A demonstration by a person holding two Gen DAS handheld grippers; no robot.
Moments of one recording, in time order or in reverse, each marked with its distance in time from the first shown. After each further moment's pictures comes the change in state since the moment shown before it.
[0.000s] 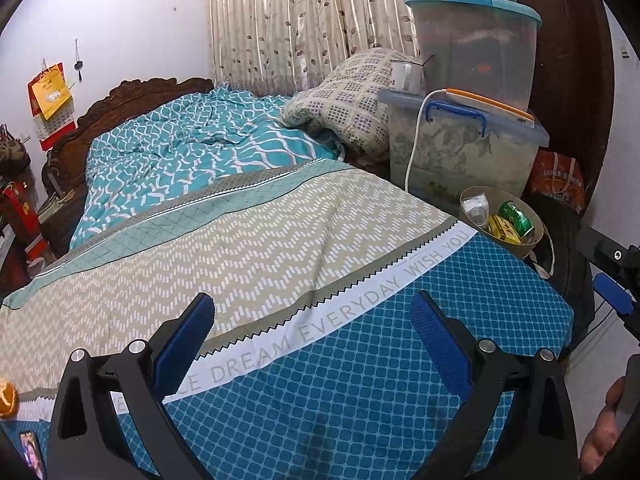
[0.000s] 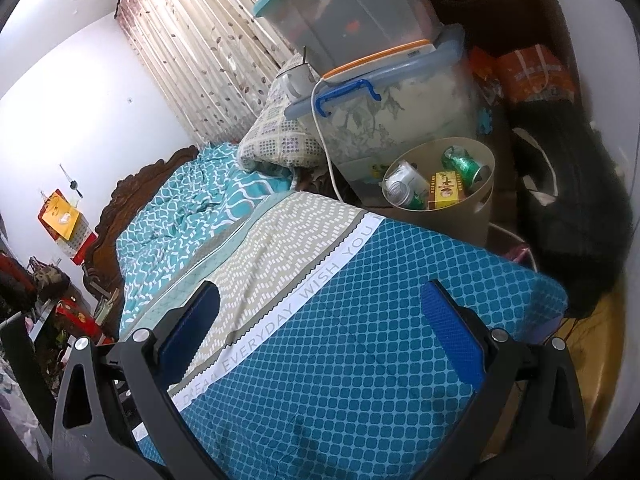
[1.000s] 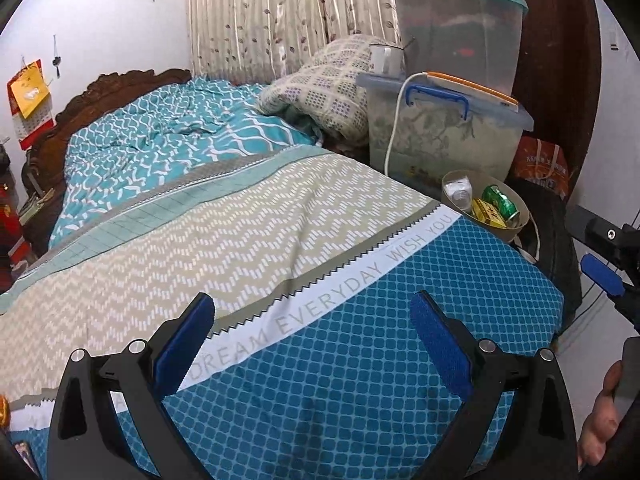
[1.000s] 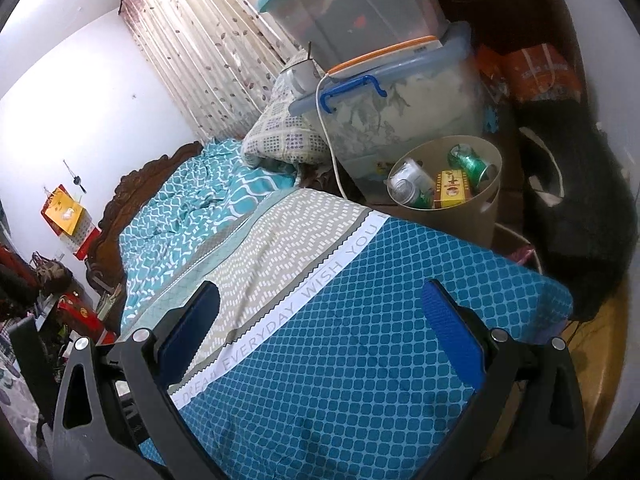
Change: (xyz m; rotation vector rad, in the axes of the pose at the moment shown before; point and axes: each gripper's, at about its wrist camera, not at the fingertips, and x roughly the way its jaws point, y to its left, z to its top) left arm 0.014 -0.007 -0.004 0.027 0.040 -0.063; right arm 0.009 0.001 0.001 -0.014 0.007 0.009
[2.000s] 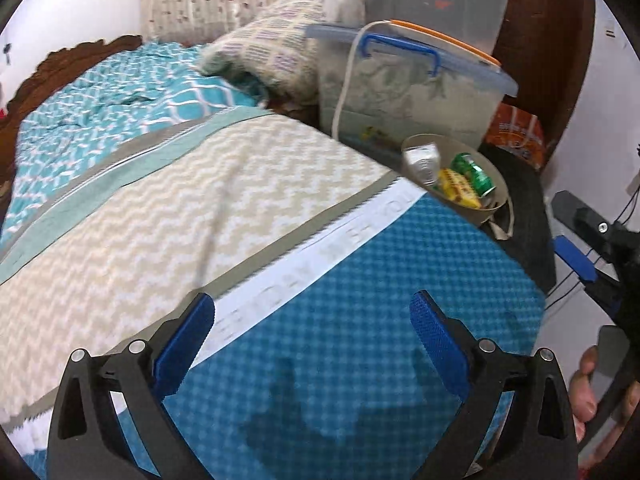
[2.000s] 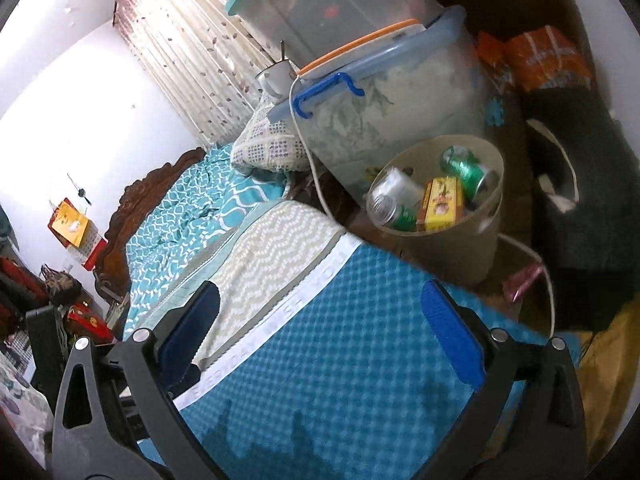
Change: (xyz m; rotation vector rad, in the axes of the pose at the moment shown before) left arm 0.073 -0.046 0.024 0.032 0.168 -0.142; right arm 0.048 -0.065 0.034 0.050 0.017 0.060
